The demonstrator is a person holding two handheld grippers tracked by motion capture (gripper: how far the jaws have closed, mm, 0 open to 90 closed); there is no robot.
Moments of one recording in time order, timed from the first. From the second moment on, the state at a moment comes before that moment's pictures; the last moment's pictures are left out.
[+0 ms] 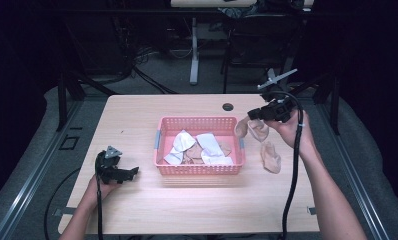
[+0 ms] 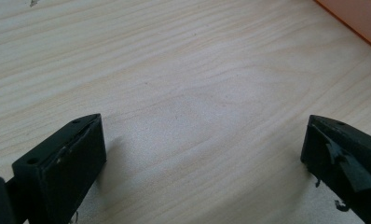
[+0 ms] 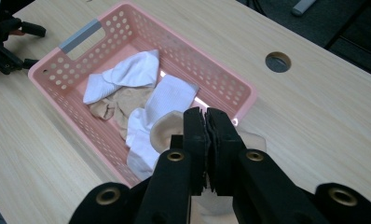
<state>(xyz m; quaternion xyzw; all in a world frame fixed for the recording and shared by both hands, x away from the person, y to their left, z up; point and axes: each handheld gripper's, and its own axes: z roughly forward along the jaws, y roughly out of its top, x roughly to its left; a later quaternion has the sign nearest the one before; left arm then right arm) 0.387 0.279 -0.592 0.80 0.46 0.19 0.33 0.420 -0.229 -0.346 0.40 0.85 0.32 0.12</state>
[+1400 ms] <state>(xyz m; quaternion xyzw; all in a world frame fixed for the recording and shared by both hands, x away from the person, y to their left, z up) 0.387 0.279 -0.592 0.80 0.46 0.19 0.33 0.424 -0.316 -0.449 0.49 0.81 0.30 0.09</state>
